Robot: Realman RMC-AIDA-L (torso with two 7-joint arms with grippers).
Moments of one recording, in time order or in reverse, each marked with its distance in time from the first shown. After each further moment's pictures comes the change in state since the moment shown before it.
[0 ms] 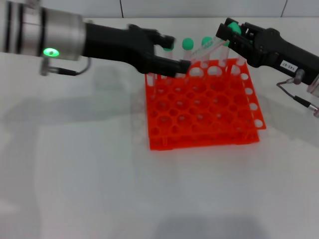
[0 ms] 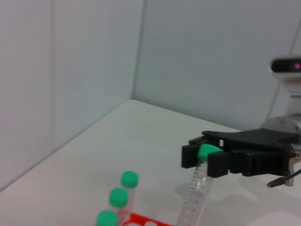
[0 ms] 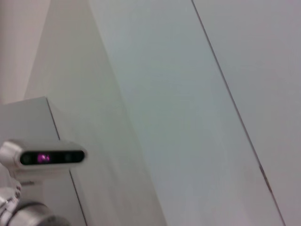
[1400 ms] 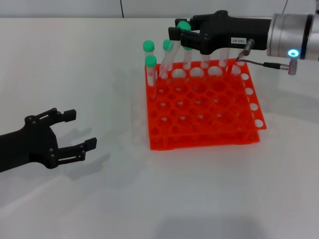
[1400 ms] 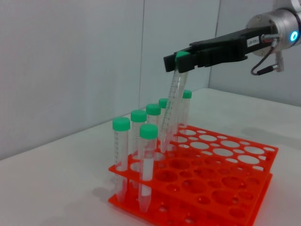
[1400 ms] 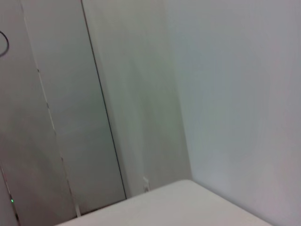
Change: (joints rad) left arm 0.634 -0.023 -0.034 0.106 -0.216 0.012 0.478; right arm 0.101 -0.008 -0.301 -0.411 -0.213 0.337 0.388
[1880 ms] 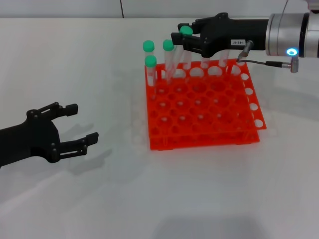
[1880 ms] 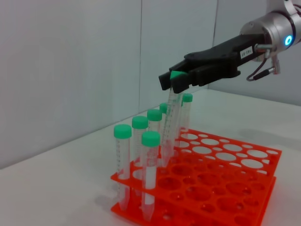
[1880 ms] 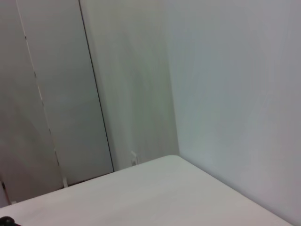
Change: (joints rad) left arm -0.023 -0.001 -0.001 0.005 0.006 -0.009 -0.001; right arm 0.012 -0.003 -0.003 -0.028 -0.093 0.043 0.036
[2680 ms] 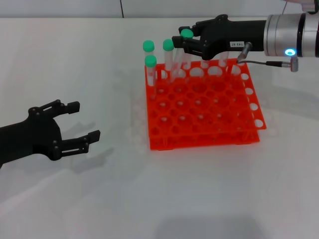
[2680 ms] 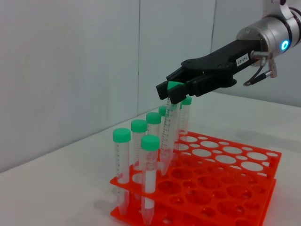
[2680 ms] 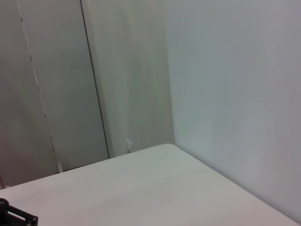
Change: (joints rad) left arm -0.012 0.000 0.000 -0.005 0.000 -0.001 0.003; right arm 0.011 0.000 0.000 0.001 -0.044 0.022 0.001
